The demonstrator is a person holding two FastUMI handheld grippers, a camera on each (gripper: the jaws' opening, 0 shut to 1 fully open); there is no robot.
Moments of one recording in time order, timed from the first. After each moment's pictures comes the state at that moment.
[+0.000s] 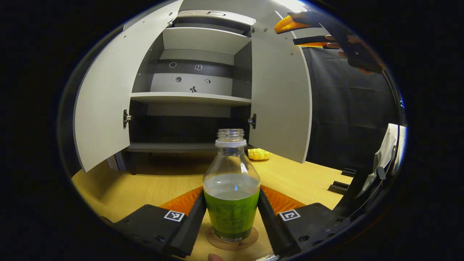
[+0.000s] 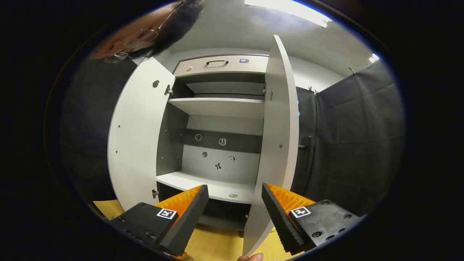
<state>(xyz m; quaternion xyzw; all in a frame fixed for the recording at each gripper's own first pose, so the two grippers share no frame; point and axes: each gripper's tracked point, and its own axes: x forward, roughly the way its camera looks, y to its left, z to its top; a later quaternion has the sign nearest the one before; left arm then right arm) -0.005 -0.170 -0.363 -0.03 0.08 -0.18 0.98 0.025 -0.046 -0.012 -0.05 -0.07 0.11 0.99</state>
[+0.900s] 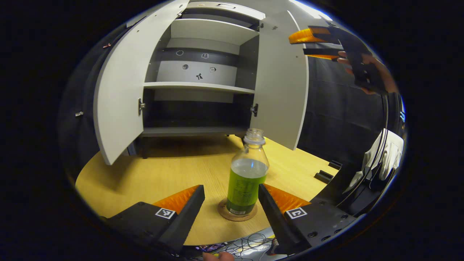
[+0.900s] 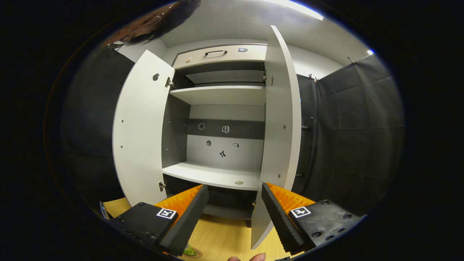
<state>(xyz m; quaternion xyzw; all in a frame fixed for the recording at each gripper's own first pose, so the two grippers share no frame) -0.074 -0.098 -0.322 -0.04 0.16 -0.17 0.97 0.005 -0.041 -0.040 -0.02 -0.01 0.12 0.99</state>
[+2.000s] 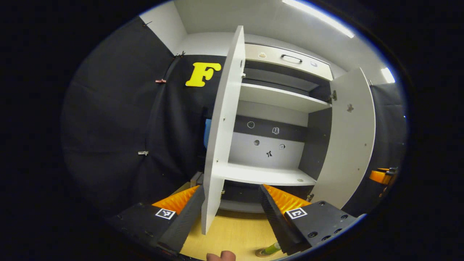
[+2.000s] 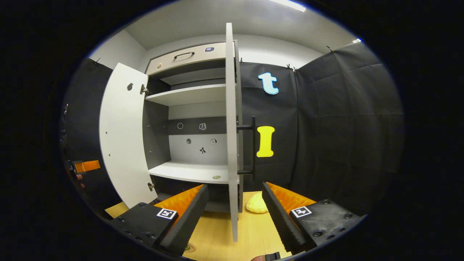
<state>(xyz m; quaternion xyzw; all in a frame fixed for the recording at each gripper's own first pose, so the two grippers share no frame) -0.053 0.074 -0.025 -0.10 0.02 0.09 0.99 0.005 -0.153 -0.023 0.02 0.03 0.04 1.00</state>
